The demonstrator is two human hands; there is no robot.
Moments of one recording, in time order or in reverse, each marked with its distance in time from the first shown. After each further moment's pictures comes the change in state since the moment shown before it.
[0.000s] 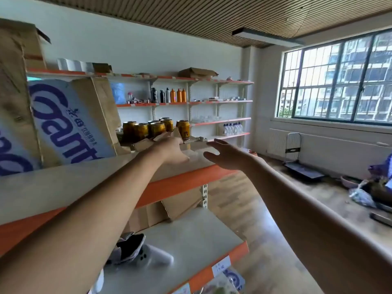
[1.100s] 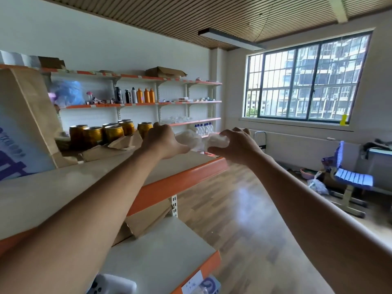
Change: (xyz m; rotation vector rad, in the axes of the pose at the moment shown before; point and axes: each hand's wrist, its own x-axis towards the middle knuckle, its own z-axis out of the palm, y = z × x) left_hand 0.075 0.061 0.034 -0.142 0.186 0.098; right_hand -0.019 0.086 -0.050 -0.122 0.348 0.262
